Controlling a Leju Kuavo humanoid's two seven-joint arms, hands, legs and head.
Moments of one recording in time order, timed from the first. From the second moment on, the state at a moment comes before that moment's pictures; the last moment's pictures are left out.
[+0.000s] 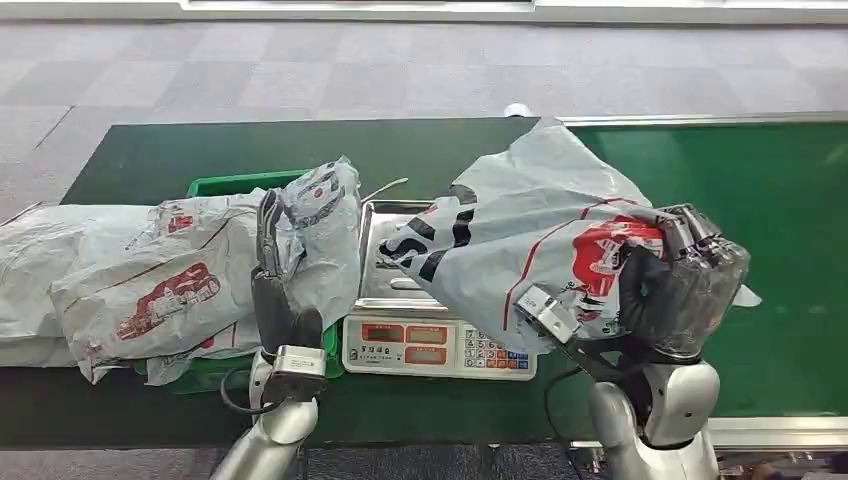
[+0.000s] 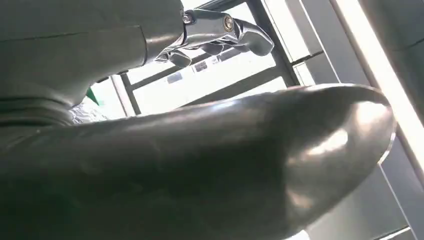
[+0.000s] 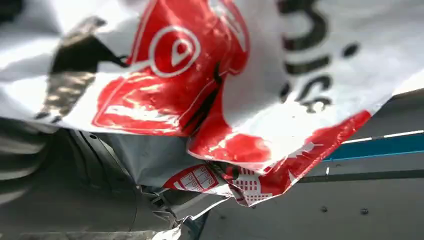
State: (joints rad) left arm -0.20 -0.15 -0.45 -1.34 -0.28 0.62 -0.70; right arm -0.15 0.08 0.19 -1.78 1.49 -0.70 -0.19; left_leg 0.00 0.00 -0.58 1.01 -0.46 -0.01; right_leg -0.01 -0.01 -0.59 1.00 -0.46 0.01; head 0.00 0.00
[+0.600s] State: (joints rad) left arm -0.15 -0.22 -0.44 -1.36 -0.34 0.53 -0.70; right arm 0.01 0.28 0.19 -1.71 1.33 -0.70 -0.34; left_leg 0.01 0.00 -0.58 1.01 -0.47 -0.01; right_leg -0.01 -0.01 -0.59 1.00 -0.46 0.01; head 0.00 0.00
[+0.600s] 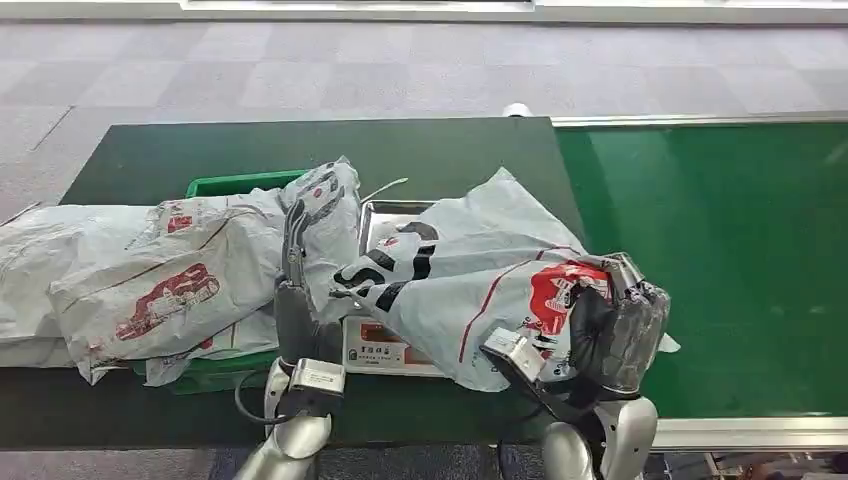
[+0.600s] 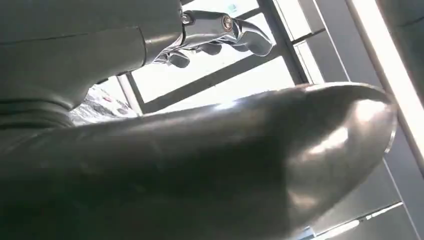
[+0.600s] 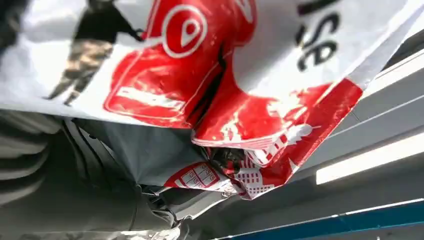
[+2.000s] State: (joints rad) left arm -0.12 -0.23 -0.41 -1.33 -0.30 0.51 -0.70; right arm -0.55 0.24 0.15 -0.68 1.47 -0.70 -0.15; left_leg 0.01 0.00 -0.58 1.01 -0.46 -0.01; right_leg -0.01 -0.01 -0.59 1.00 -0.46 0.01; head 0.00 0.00
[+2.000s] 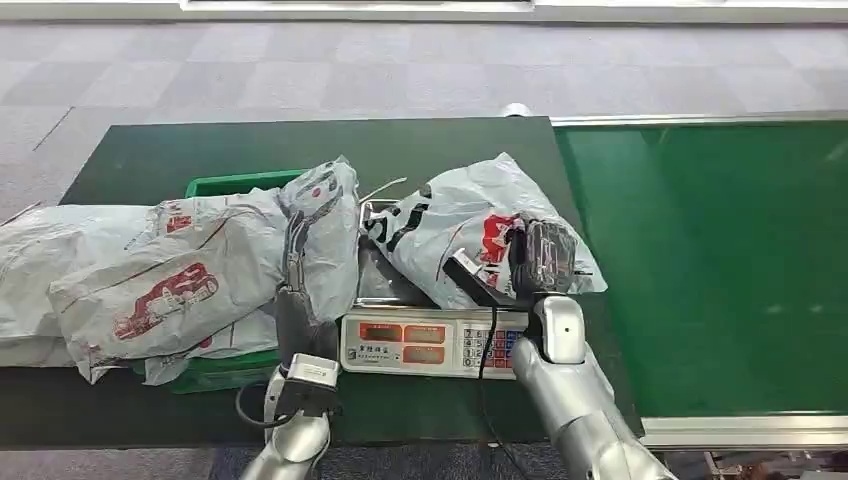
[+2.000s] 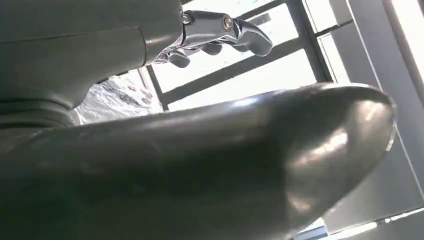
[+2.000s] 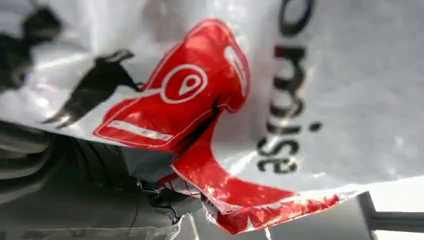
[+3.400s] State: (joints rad) left arm -0.07 -0.23 -0.37 -1.45 -0.31 0.40 -0.67; right arm 0.15 0.19 0.40 -1.72 0.27 -0.15 -0.70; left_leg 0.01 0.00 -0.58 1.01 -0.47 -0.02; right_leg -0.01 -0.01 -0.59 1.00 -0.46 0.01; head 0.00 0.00
